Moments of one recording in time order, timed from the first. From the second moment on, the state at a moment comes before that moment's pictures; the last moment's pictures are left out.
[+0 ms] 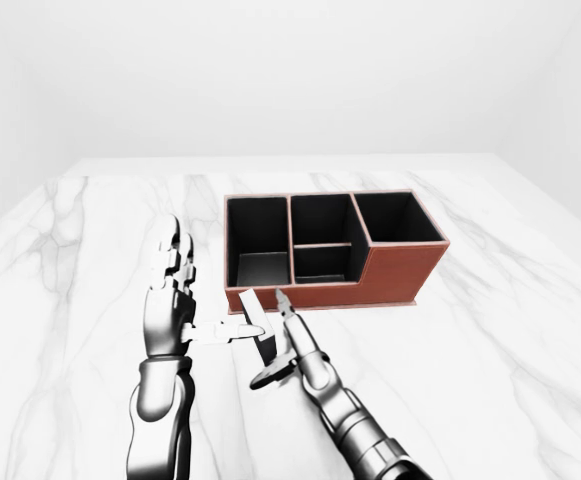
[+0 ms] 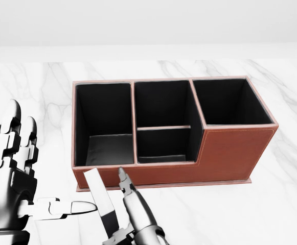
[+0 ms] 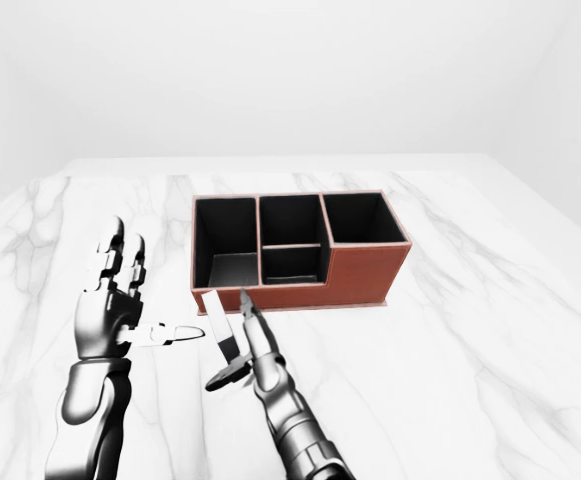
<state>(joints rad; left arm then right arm) 0.11 0.01 0.07 -0.38 -0.02 -0.09 -0.06 -0.27 0.24 0.24 0.75 -0.42 -0.09 -0.13</state>
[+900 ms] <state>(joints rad) 0.12 0.01 0.07 -0.38 -0.02 -0.09 -0.06 -0.26 0.26 0.23 0.74 -0.45 -0.09 -0.11</state>
